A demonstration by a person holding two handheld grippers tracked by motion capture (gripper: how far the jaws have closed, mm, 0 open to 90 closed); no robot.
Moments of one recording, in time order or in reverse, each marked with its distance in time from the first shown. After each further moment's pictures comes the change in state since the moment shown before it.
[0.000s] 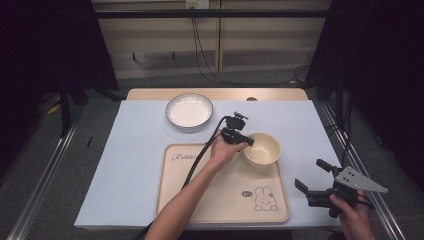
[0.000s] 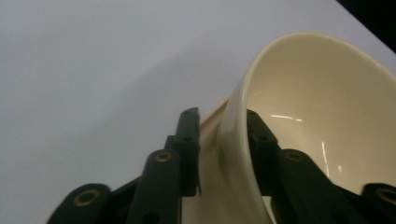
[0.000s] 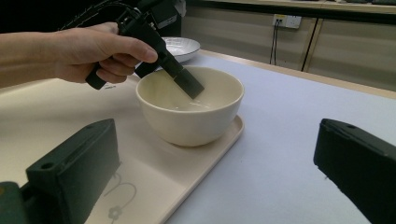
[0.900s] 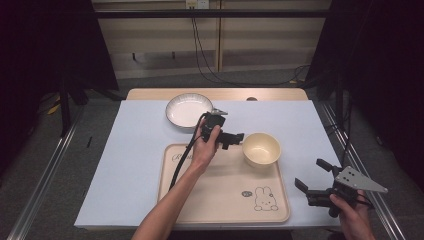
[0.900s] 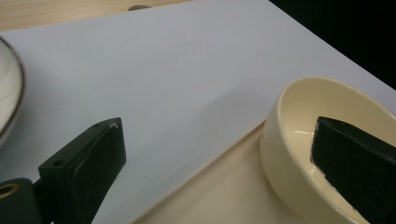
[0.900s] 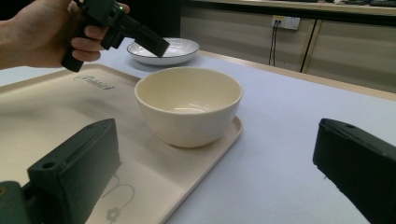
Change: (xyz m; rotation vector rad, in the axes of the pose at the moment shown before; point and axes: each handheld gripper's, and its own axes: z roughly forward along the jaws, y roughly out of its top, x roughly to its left) left arm 0.015 -0.022 -0.065 -0.252 0.148 -0.024; right arm 0.000 0.000 0.001 -0.004 -0.004 -0.003
